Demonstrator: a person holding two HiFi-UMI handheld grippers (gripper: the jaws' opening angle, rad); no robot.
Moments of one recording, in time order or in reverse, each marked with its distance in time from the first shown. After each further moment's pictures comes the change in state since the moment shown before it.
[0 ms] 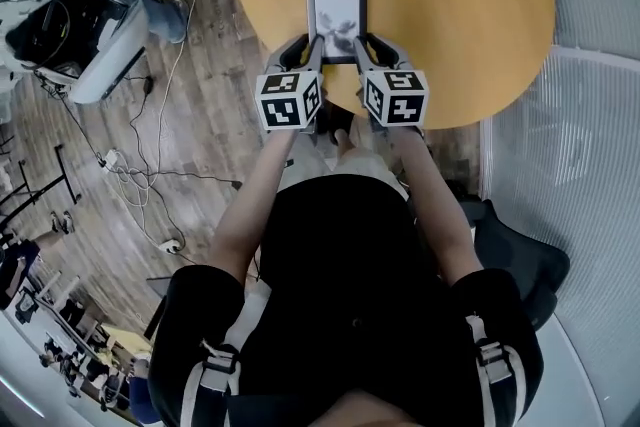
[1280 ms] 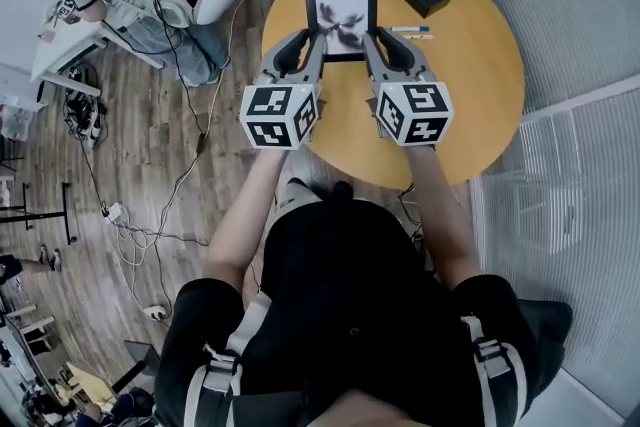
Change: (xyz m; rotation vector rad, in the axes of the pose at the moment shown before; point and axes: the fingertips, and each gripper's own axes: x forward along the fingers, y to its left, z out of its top) left arm -0.265 -0.025 0.148 0.220 -0.558 -0.062; right arm -0.179 0.193 0.155 -0.269 -0.549 0.082
